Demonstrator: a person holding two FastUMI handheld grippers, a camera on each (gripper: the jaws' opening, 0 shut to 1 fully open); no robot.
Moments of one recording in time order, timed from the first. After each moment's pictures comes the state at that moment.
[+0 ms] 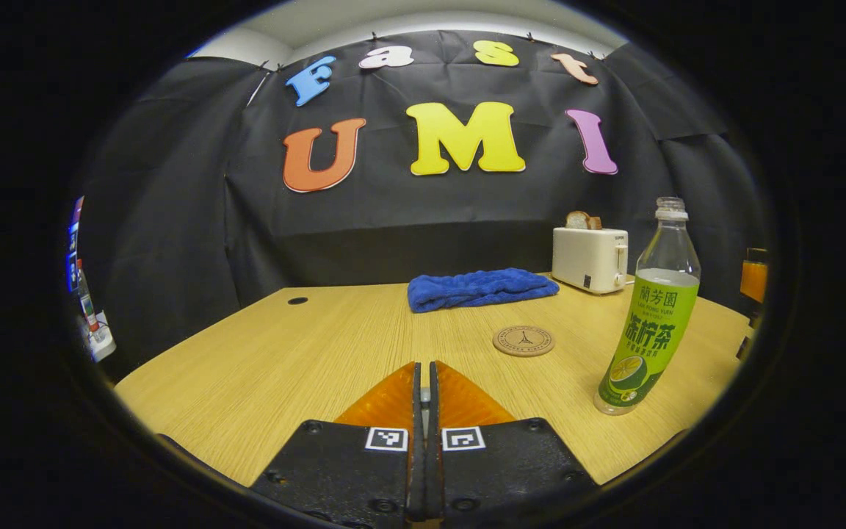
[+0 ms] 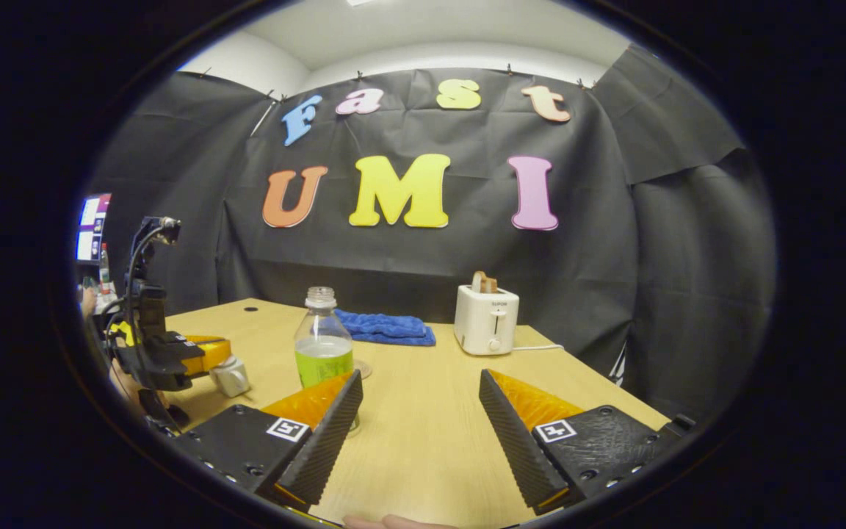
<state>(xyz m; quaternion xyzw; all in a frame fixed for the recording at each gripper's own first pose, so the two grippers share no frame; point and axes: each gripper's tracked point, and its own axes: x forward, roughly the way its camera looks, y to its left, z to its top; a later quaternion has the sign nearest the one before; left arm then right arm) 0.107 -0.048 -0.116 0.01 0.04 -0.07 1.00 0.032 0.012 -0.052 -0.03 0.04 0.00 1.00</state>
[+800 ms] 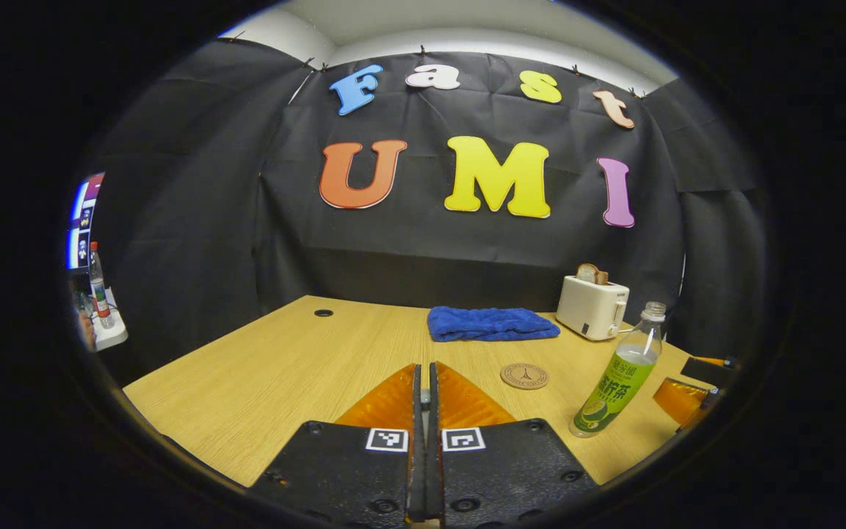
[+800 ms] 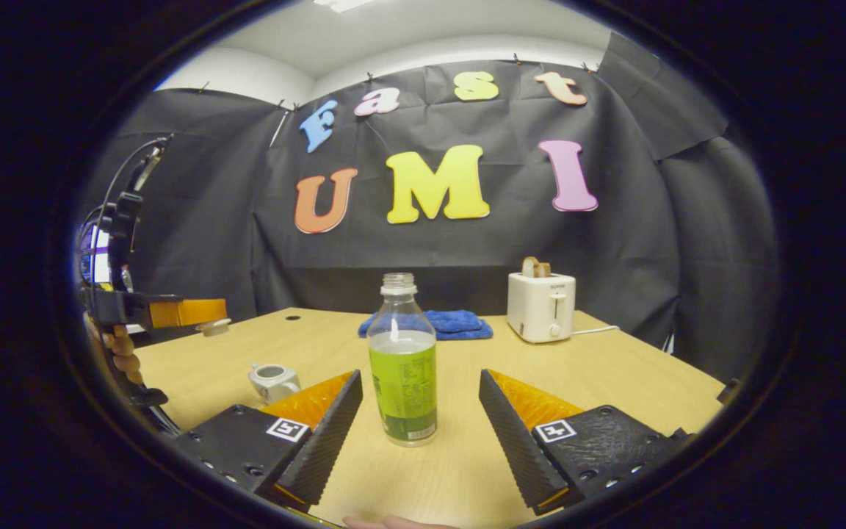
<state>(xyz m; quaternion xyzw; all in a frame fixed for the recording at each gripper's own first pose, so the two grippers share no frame) 0.056 -0.001 -0.044 -0.05 0.01 -0.07 1.00 0.051 0.095 -0.081 0.01 0.05 0.07 1.00</state>
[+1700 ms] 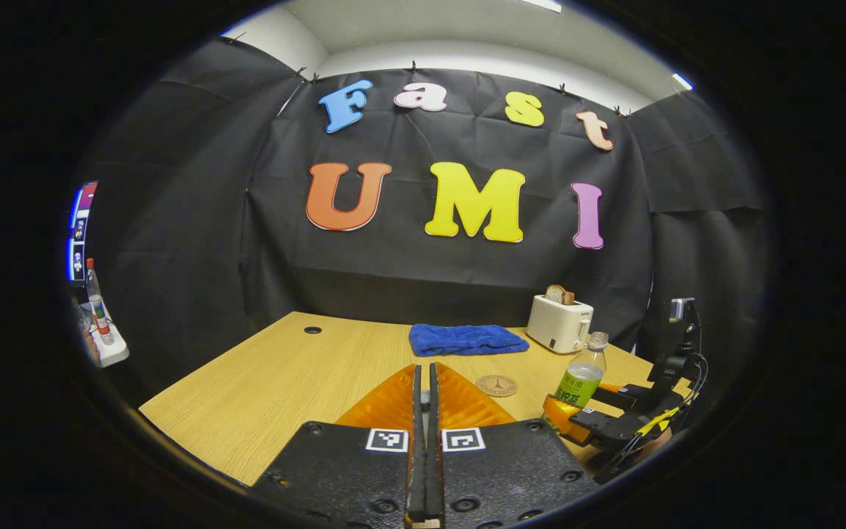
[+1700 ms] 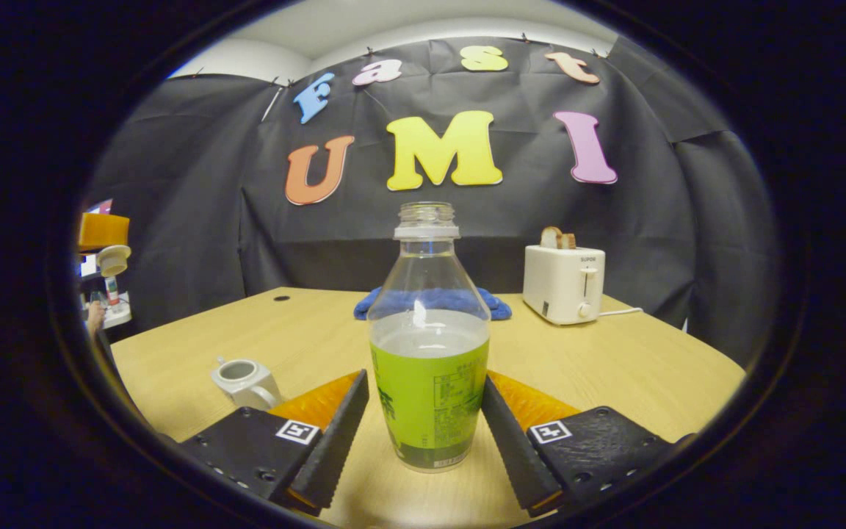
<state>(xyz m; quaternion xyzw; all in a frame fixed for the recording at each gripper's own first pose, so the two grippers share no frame) 0.012 0.018 -0.004 -0.06 -0.01 -0.11 0.99 0.126 0.118 -0.116 0.01 0.09 0.05 0.99</state>
